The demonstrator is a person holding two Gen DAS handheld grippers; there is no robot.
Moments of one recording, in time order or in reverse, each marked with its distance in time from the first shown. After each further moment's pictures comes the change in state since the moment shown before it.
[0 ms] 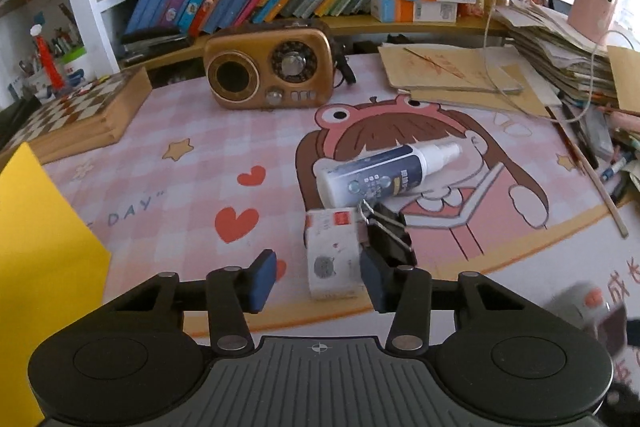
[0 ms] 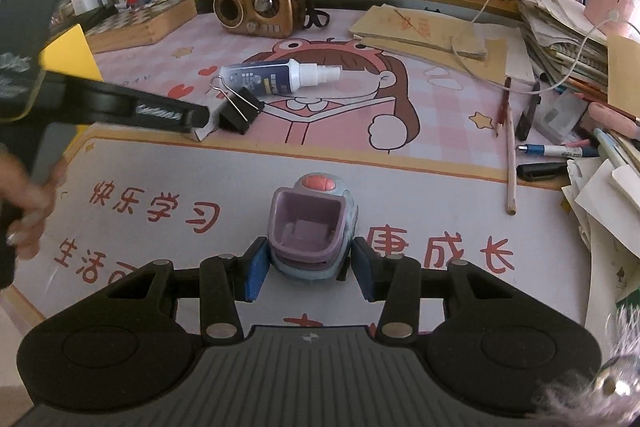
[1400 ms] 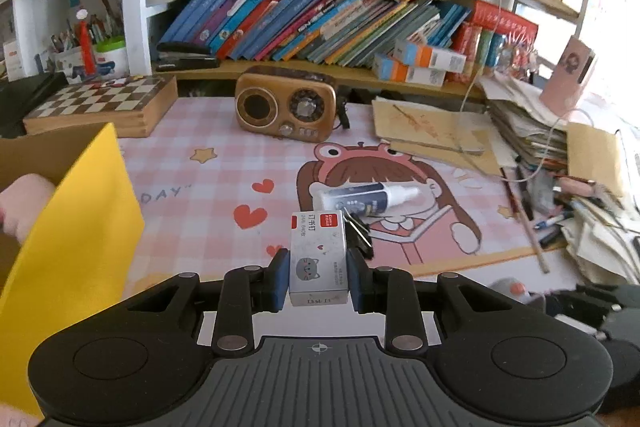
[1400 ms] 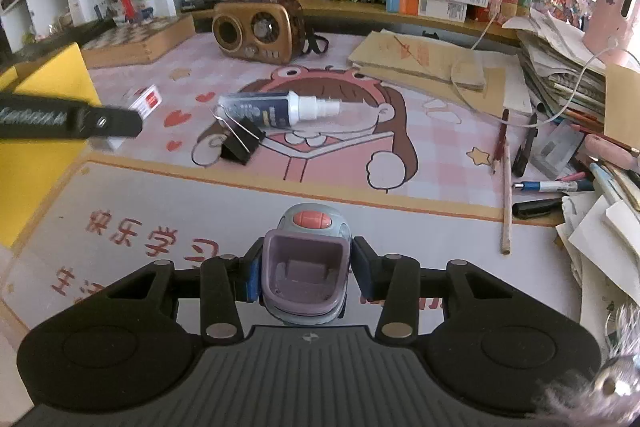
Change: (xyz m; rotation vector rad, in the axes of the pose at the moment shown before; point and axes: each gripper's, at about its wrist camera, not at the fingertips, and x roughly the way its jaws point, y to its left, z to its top) left arm -0.092 0.022 -0.023 -0.170 -0.110 -0.085; right arm -0.004 0.004 0.019 -0.016 -0.056 -0.017
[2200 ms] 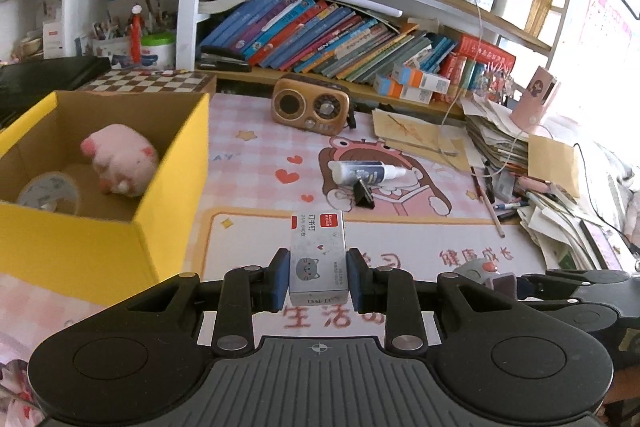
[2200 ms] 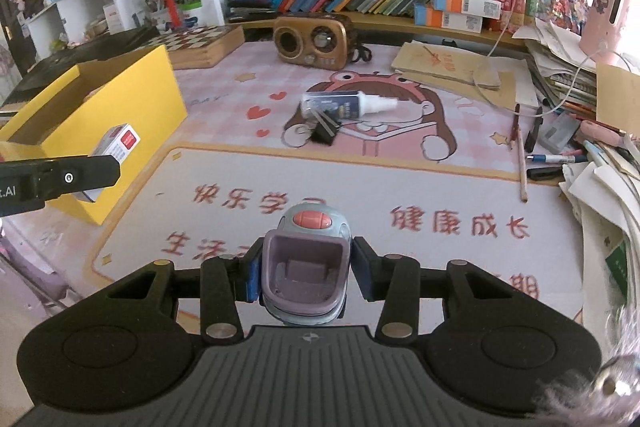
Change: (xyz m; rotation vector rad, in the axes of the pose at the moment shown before) left arm -0.118 0.049 -0.063 -0.061 -0.059 -0.051; right arm -0.078 0.074 -0.034 0.014 -0.020 0.041
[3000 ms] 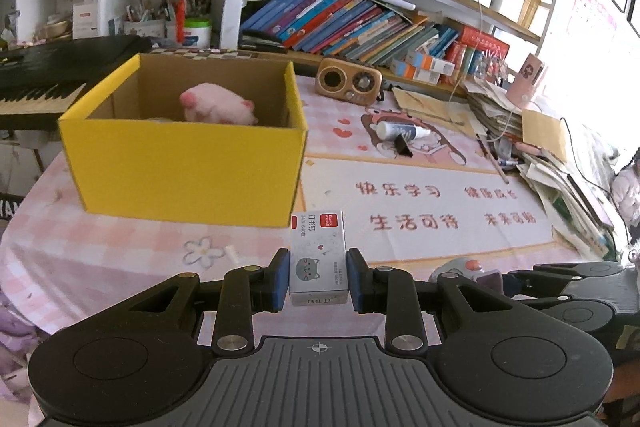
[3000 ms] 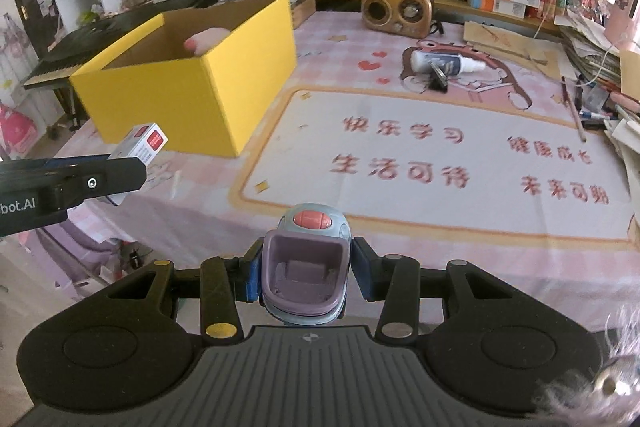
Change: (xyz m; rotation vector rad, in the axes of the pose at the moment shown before) left arm -0.094 0.102 -0.058 0.018 0.037 -0.033; right arm -0.035 0.155 -0.061 -0.003 0.051 0.015
